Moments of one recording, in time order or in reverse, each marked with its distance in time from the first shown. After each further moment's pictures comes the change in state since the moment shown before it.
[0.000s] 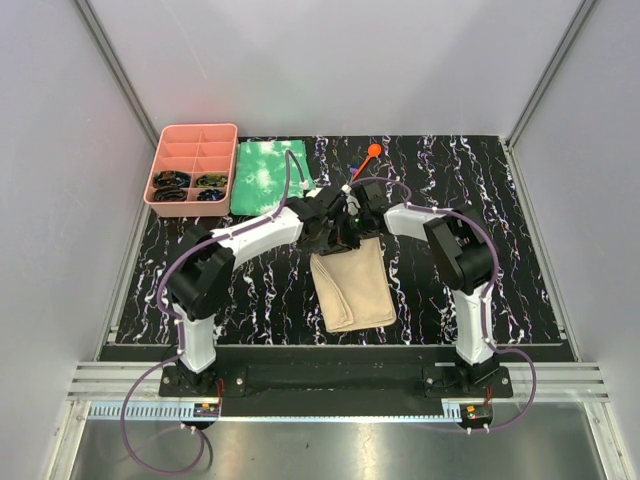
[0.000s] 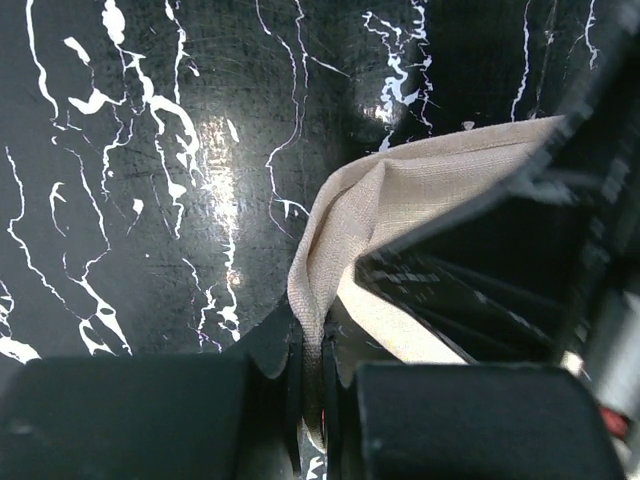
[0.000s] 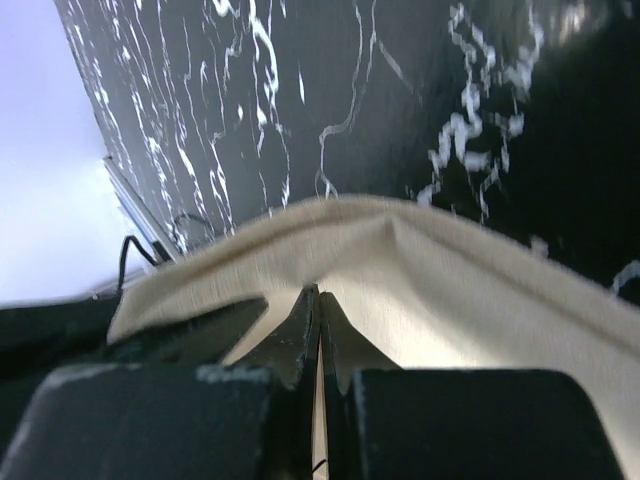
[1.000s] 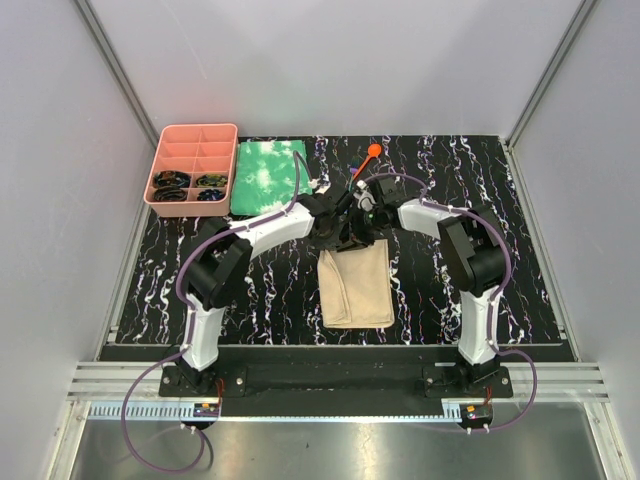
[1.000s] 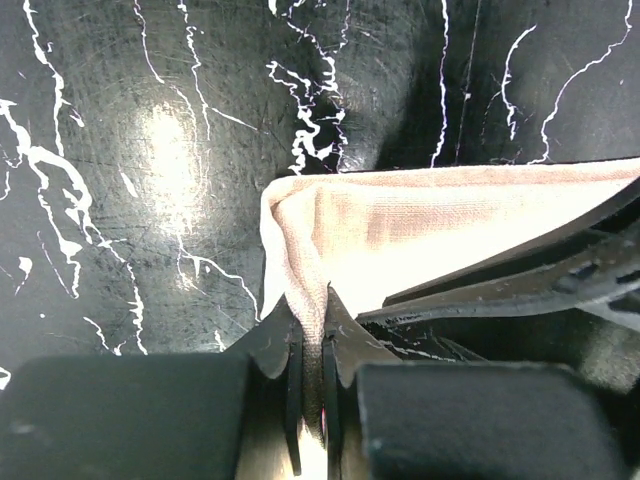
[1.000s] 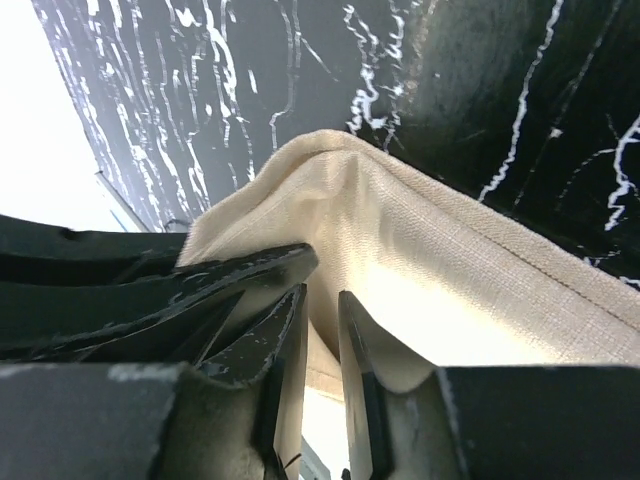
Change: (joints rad) left arm 0.004 0.132 0.108 0.047 0.080 -0.058; right arm -0.074 -0.047 -0.015 -0.087 0.015 -0.051
